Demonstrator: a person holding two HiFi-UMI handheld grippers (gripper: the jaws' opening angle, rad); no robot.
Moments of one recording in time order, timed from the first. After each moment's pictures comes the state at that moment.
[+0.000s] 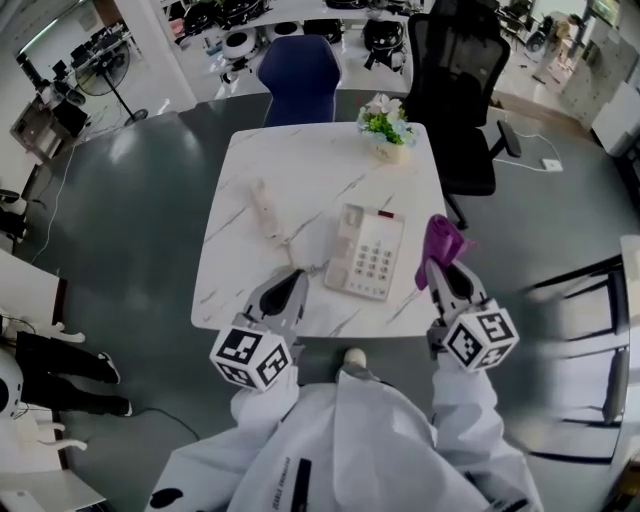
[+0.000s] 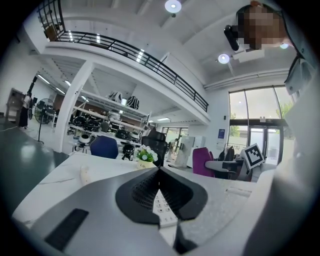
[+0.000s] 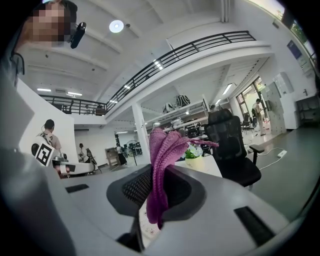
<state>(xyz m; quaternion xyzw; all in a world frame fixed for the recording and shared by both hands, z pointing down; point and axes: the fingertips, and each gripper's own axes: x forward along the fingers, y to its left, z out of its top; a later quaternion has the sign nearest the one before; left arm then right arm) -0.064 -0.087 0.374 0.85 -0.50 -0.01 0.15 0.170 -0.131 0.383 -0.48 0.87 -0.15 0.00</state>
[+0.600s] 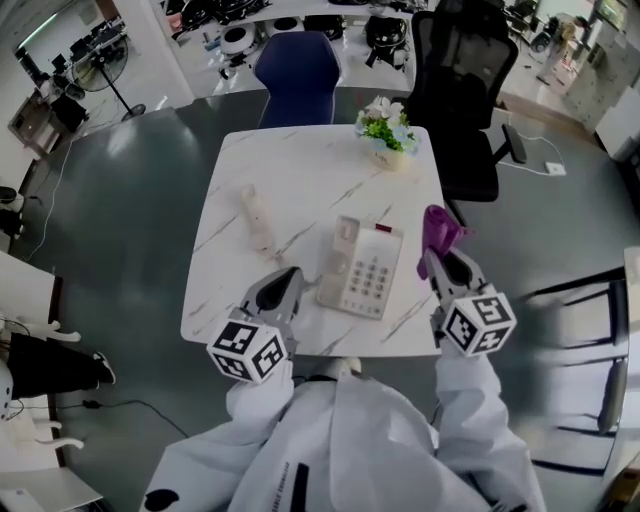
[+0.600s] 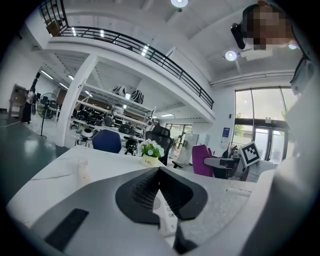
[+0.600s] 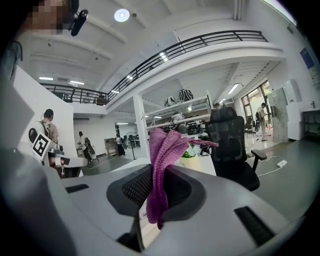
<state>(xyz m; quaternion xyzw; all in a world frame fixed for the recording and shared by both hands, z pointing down) -0.065 -0.144 0.409 0.84 -0.51 0.01 0.18 0.176 -0.207 0.408 -0.47 0.87 -0.13 -0.06</state>
